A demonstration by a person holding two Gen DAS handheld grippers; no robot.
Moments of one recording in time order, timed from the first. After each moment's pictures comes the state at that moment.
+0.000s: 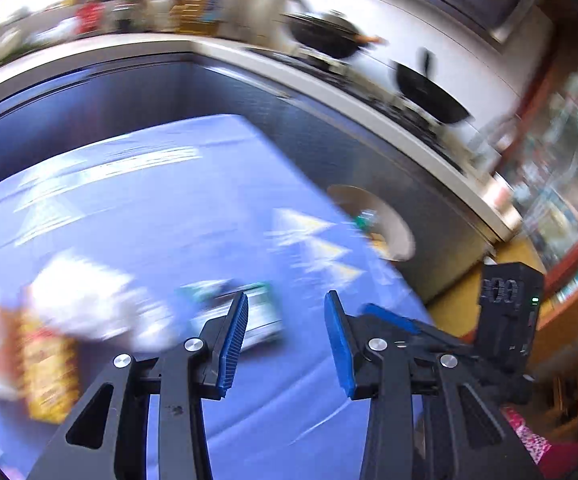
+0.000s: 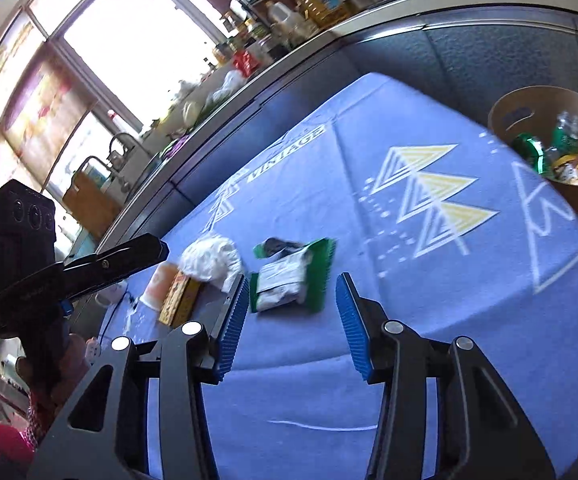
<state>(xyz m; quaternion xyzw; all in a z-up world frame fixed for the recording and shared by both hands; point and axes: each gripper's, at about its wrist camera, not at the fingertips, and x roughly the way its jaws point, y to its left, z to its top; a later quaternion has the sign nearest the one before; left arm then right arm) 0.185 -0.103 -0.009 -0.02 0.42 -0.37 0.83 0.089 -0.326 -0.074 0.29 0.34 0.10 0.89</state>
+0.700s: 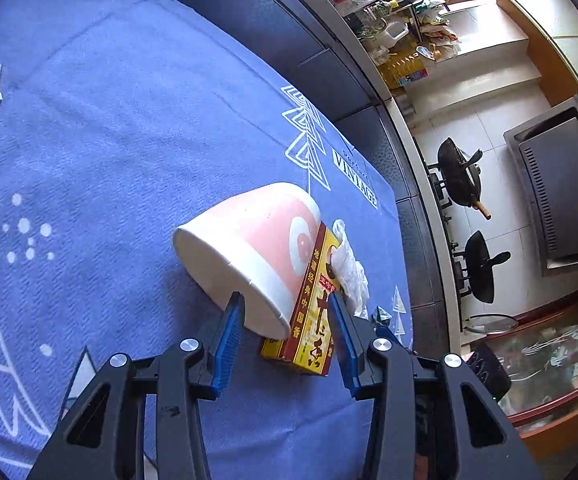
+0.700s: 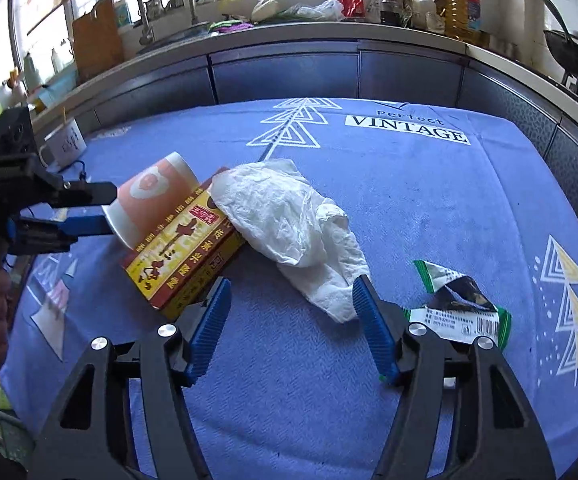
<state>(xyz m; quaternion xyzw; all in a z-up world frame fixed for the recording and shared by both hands) 0.244 0.131 -0.106 -0.36 0.49 -0.25 0.75 0.189 -0.142 -0.090 -0.02 0.41 0.11 0.91</state>
